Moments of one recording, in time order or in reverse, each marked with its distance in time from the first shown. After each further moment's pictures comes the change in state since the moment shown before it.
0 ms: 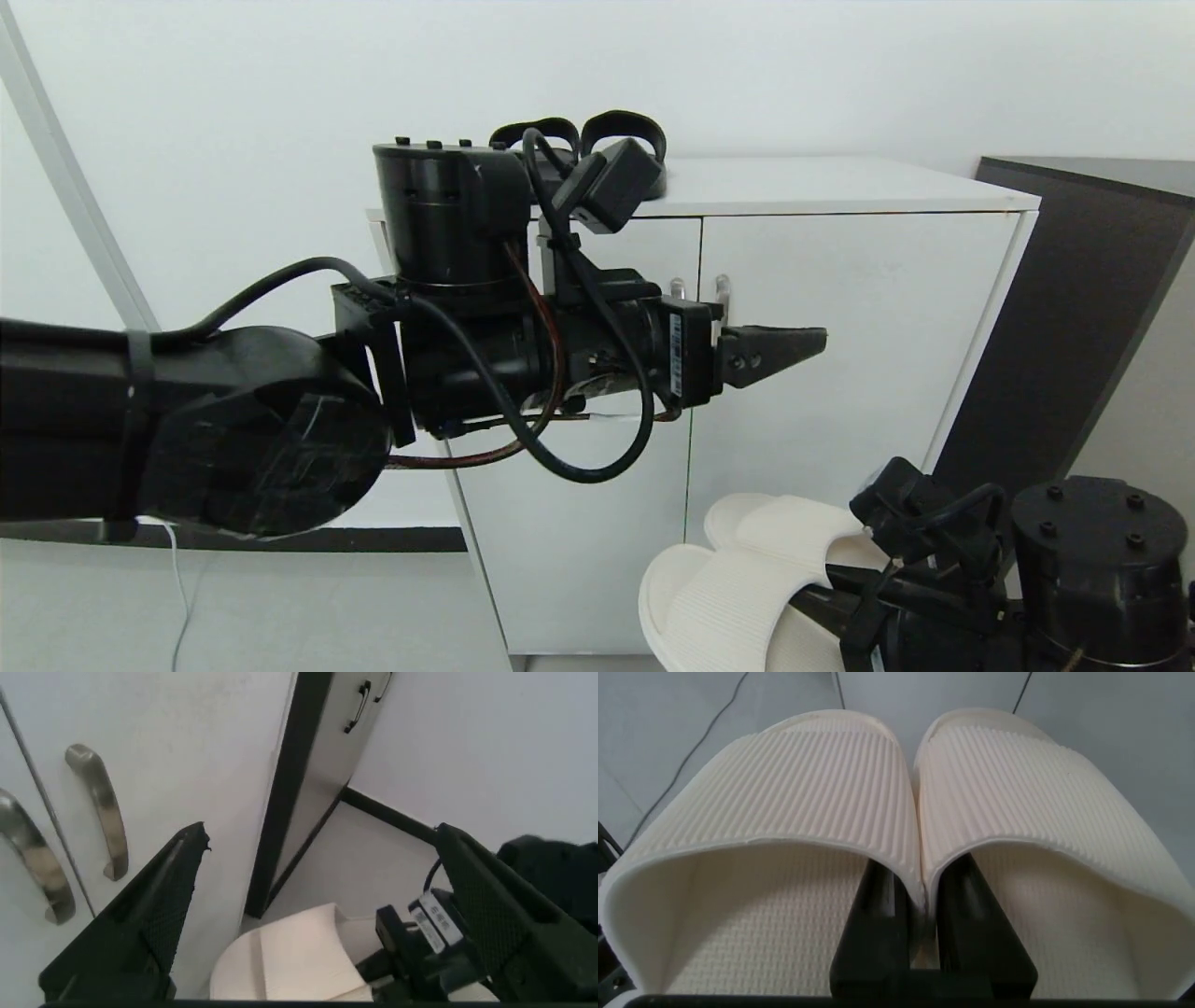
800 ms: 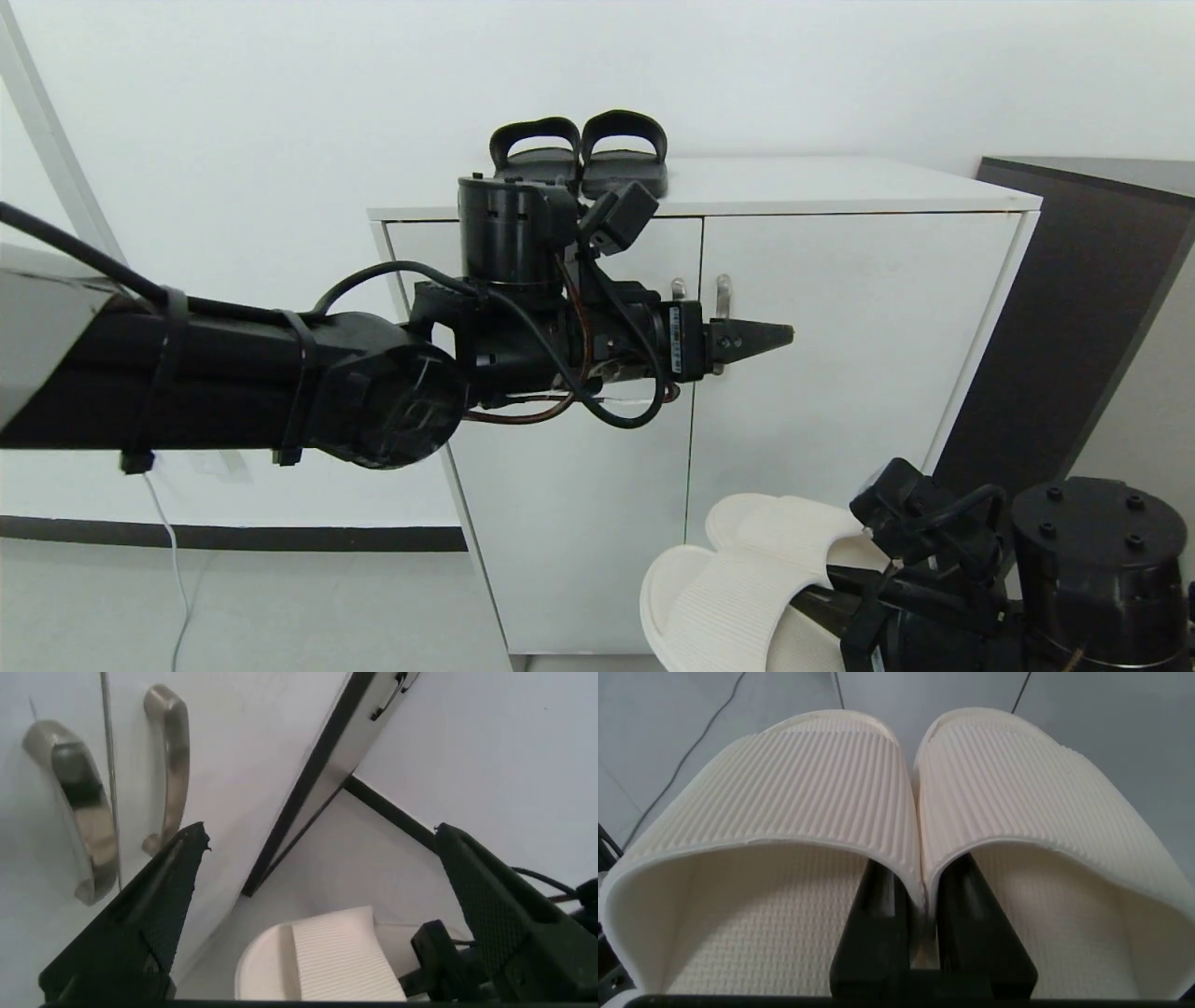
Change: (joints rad) left arm 0.072 0.141 -0.130 0.075 -0.047 -0.104; right arm 0.000 0.000 0.003 0.000 -0.001 -0.001
